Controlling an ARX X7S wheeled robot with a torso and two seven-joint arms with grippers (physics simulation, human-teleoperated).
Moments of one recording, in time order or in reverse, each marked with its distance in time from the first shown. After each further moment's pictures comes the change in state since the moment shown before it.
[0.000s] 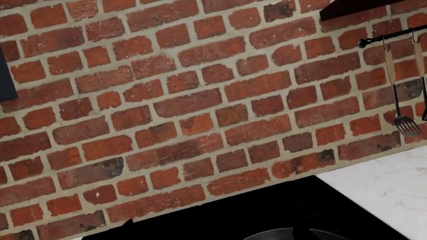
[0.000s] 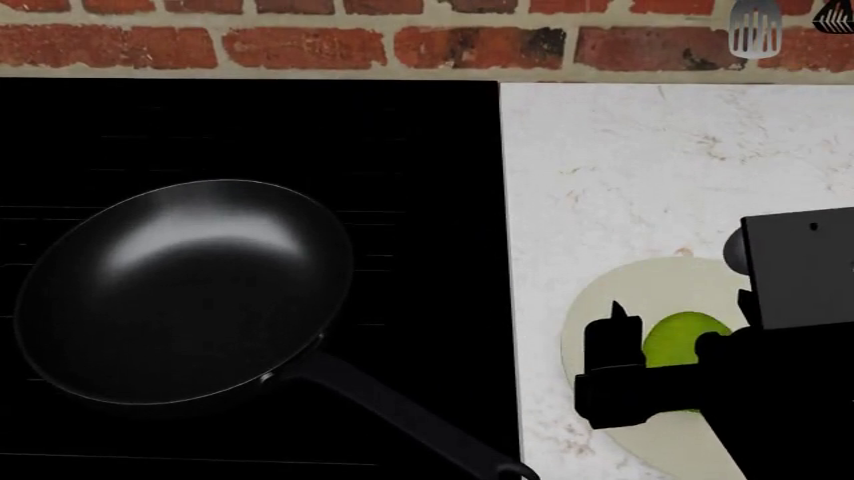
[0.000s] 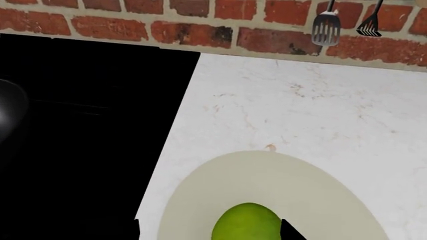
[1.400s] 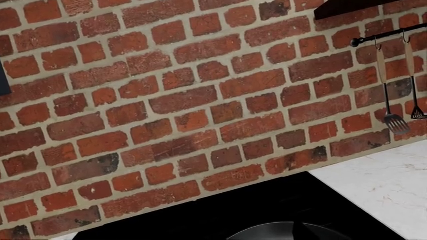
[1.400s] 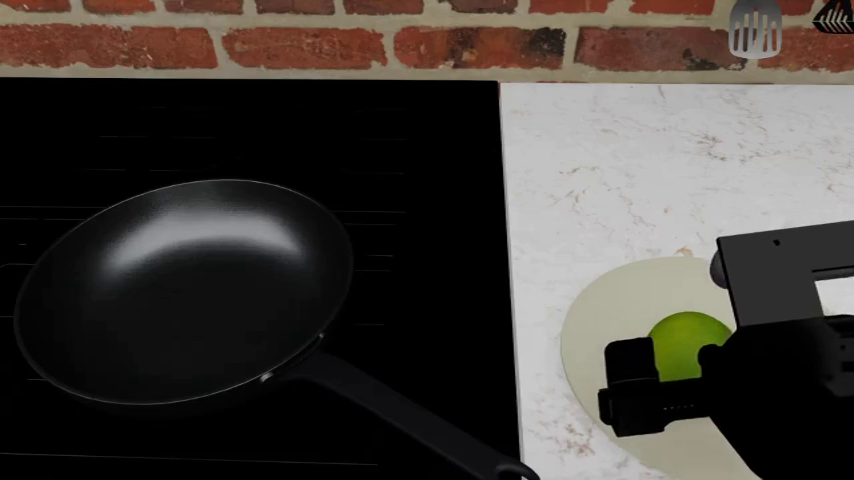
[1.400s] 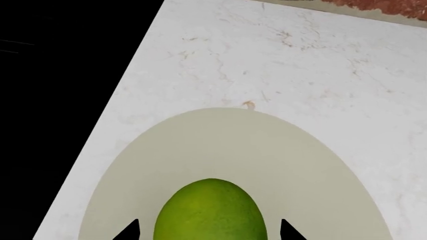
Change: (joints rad) left arm 0.000 -0.077 -0.042 -0.008 -0.233 0.018 -0.141; right arm 0.067 0.043 -0.290 0.284 -0.246 -0.154 -0.170
